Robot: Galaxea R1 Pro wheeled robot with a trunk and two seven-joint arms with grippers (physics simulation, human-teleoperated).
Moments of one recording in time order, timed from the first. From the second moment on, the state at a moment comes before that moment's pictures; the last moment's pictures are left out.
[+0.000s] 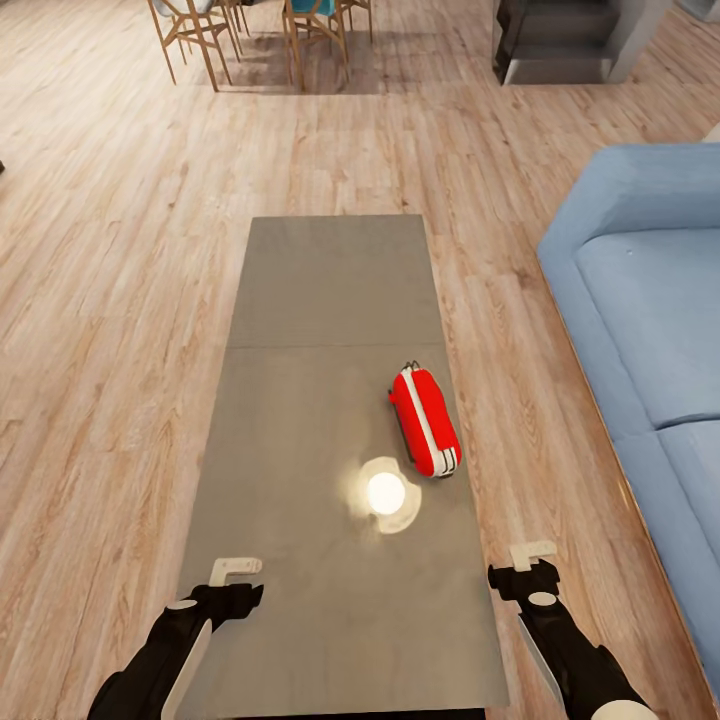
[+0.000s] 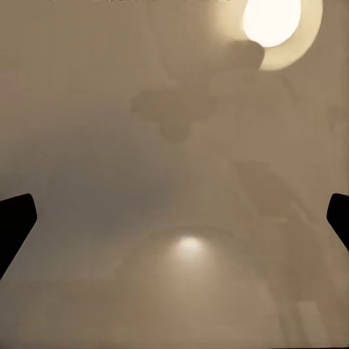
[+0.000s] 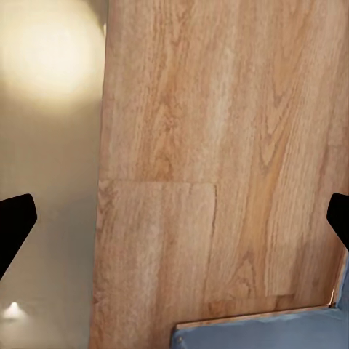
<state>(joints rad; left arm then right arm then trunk) -0.34 0.03 0.00 -0.97 0.04 0.48 -0.01 -0.46 -0.08 -0.01 -0.71 0.17 0.21 -0.15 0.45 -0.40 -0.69</state>
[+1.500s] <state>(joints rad) -0.34 0.02 0.00 -1.01 0.04 0.47 -0.01 -0.46 -0.08 -0.01 -0.74 0.17 0.22 -0.15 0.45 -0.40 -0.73</state>
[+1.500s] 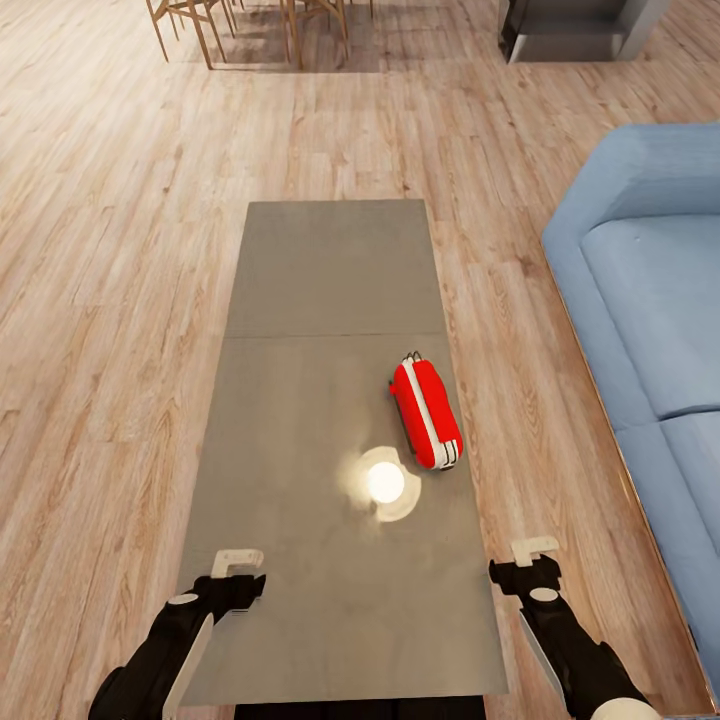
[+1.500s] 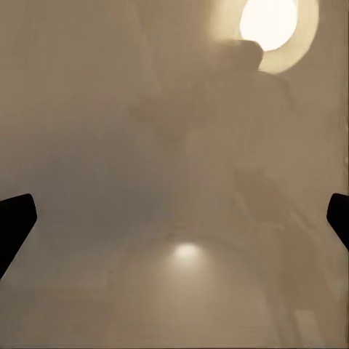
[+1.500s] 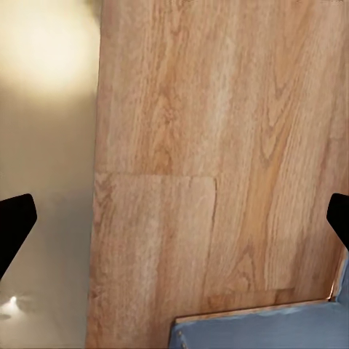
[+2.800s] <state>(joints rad) -0.41 0.00 -0.01 -1.04 0.04 0.47 -0.05 -0.88 -0.07 -0.01 -0.98 0.15 0.78 0.04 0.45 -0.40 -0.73</state>
